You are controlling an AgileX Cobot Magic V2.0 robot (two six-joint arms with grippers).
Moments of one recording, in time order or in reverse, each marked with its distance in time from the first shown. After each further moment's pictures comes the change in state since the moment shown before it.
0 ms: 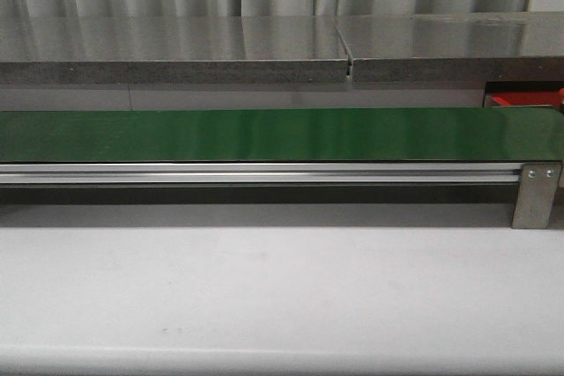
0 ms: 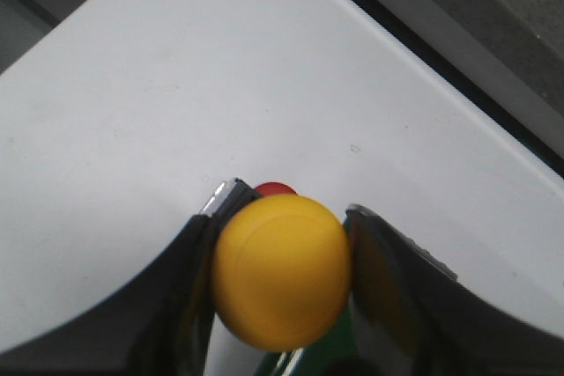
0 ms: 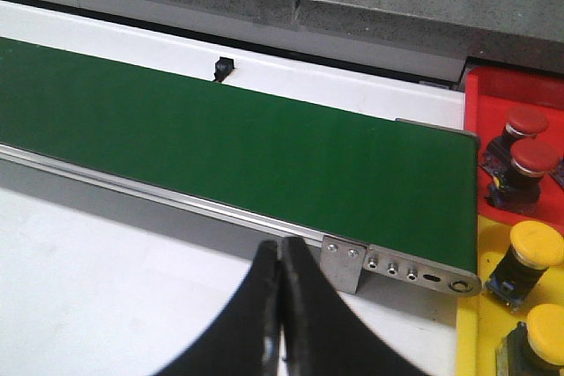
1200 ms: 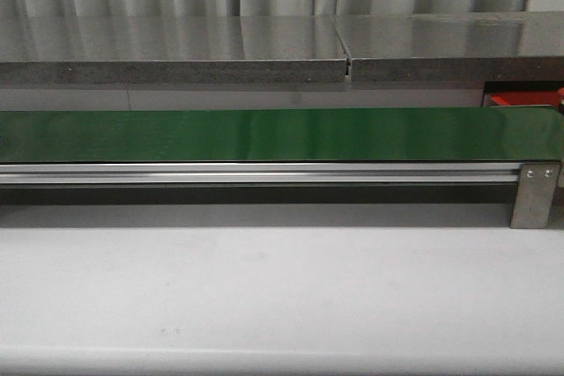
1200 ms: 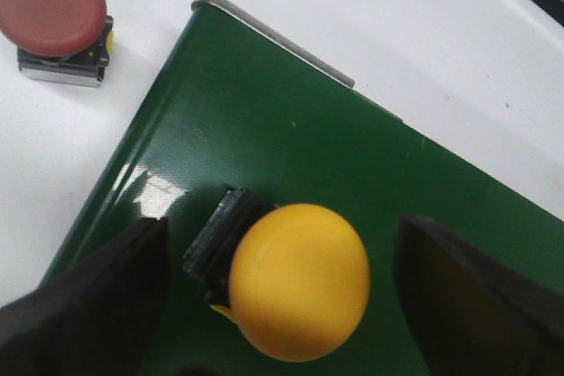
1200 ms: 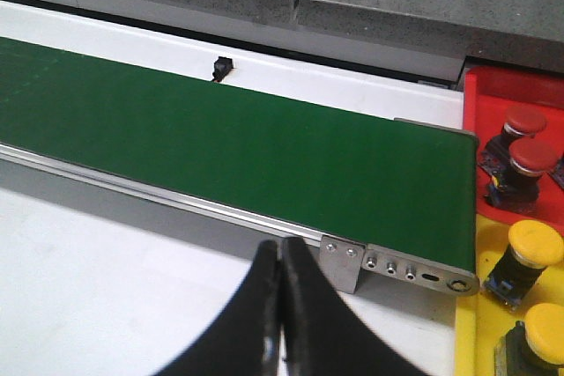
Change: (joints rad) left arm -0.174 -0.027 0.222 -0.094 -0.026 0.066; right arm 0.000 0.000 0.000 0.000 0.000 0.000
